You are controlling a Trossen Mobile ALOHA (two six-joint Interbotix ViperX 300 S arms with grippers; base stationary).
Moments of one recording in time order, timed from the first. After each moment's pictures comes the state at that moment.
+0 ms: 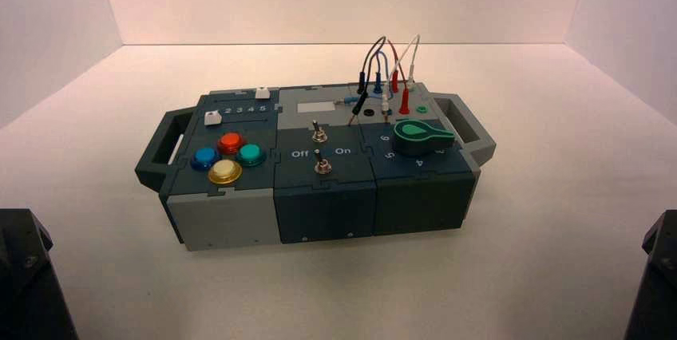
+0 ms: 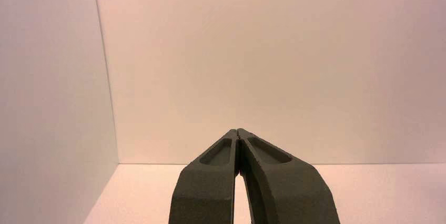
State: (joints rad) left arm -0.06 -1.00 1.22 -0.03 -0.23 -0.01; right arm 0.02 -0.98 1.15 -0.01 -0.13 -0.02
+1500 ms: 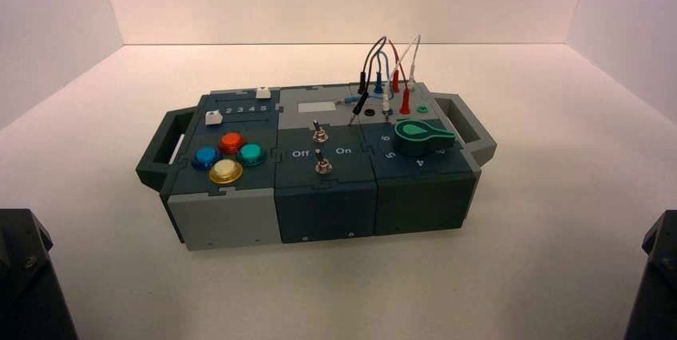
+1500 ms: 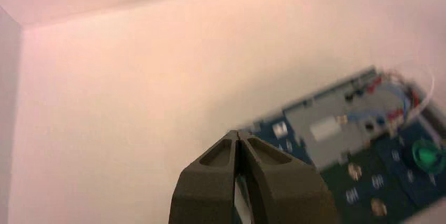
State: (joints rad) left arm -0.32 -0.81 0.95 -0.03 0.64 0.03; right arm 0.43 -0.64 0.97 -0.01 0.31 -0.04
